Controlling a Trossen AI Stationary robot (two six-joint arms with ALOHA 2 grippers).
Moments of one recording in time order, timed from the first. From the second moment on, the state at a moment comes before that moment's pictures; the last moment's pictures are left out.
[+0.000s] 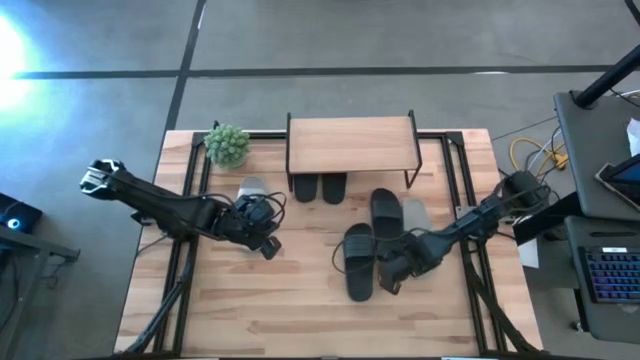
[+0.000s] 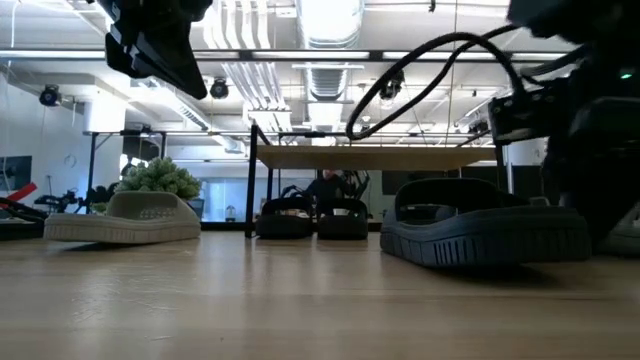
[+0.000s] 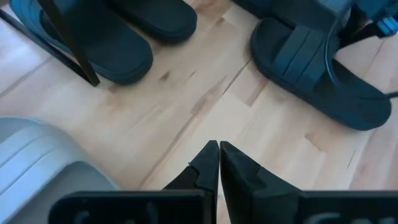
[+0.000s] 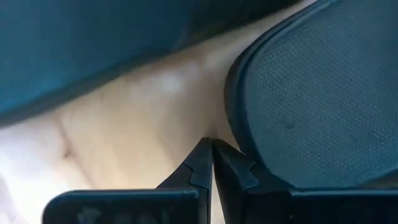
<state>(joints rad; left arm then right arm) -0.32 1.22 0.98 -0.72 -0.47 -0.89 0.44 1.65 0.80 -0.55 0.19 0.93</state>
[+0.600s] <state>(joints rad) -0.32 1.23 0.98 -0.71 -0.47 -0.89 0.29 1.63 0.76 -0.55 0.44 0.95</state>
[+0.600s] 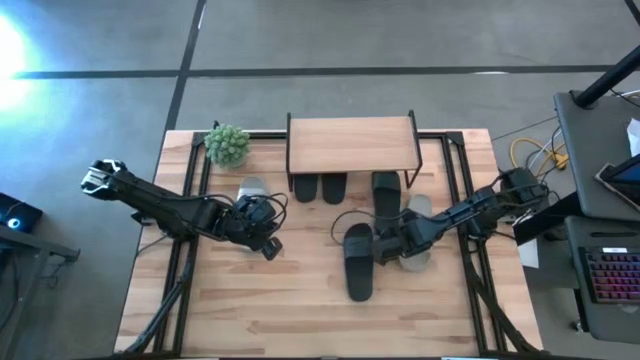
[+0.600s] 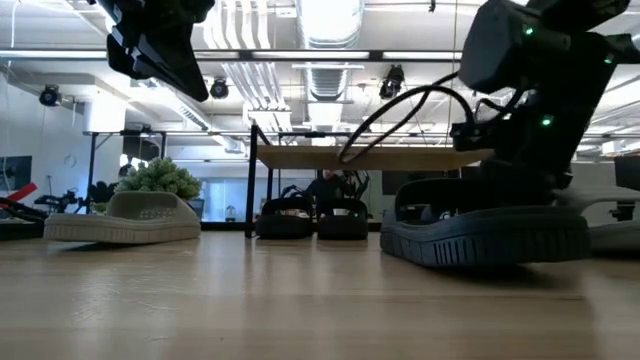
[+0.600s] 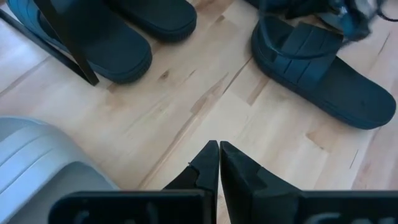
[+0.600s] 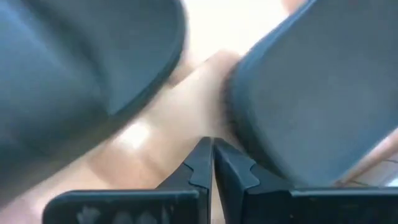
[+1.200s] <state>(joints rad) -0.32 1.24 0.94 -0.63 -0.40 -0.88 0.36 1.42 0.78 -0.54 0.21 0.98</state>
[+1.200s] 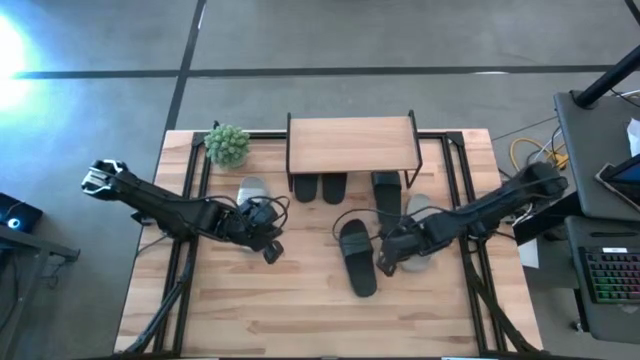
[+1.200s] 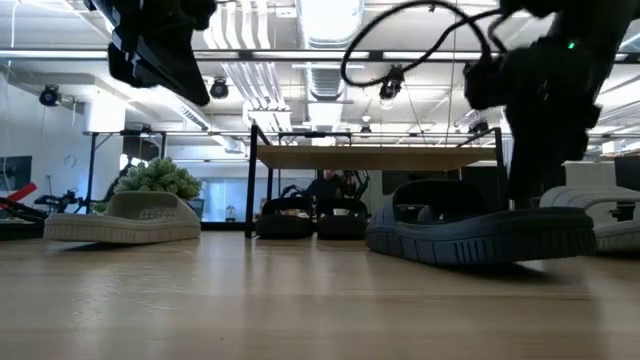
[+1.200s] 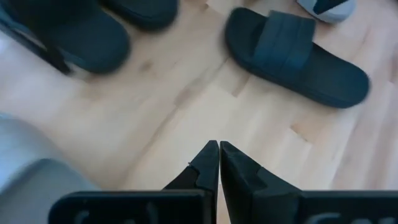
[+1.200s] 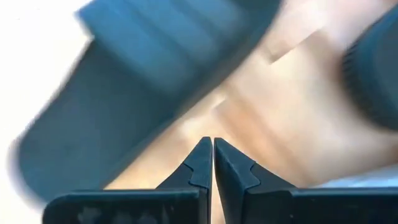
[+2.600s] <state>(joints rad) -0.20 1.95 1.15 0.07 -0.28 -0.65 0.64 1.35 0.78 -0.37 0.04 1.23</state>
